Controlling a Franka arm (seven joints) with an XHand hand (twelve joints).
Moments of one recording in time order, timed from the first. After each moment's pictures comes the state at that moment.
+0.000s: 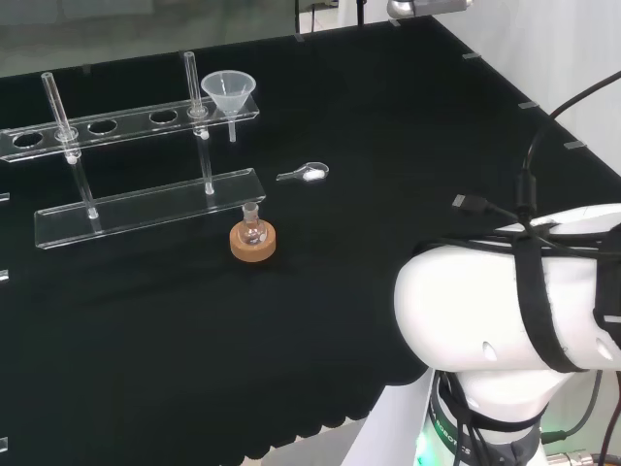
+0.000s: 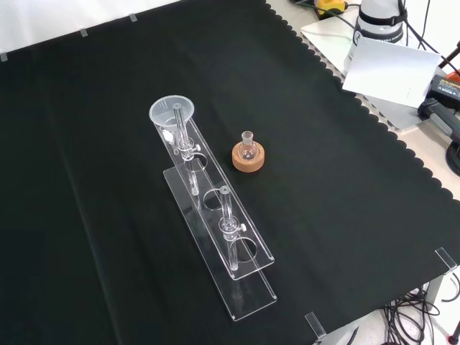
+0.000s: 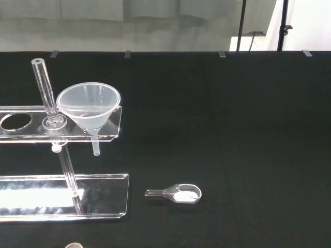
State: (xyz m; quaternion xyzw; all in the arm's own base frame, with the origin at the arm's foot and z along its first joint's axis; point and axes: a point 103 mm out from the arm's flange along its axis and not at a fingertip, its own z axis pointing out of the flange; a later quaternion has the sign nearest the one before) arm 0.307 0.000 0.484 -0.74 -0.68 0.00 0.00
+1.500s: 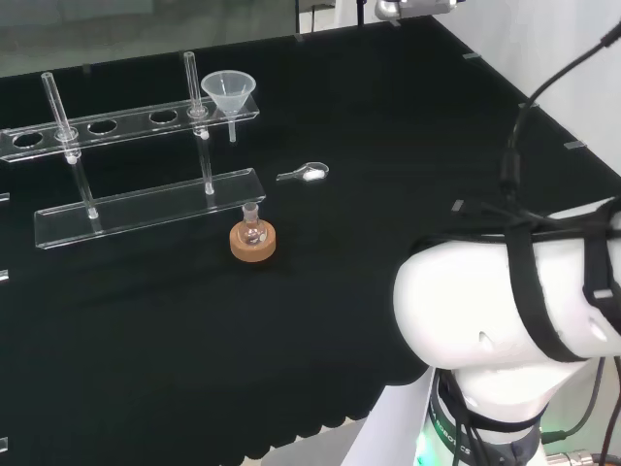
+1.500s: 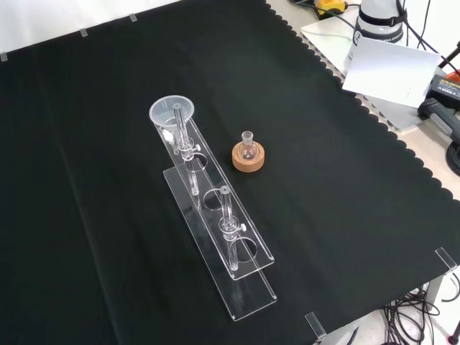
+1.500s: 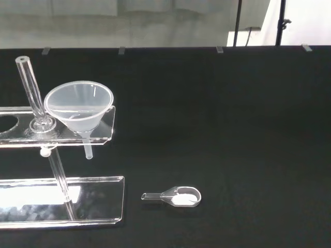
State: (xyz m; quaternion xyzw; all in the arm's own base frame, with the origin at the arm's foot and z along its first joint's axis) arm 0.340 -0.001 0.465 -0.74 -0.67 0.01 0.01
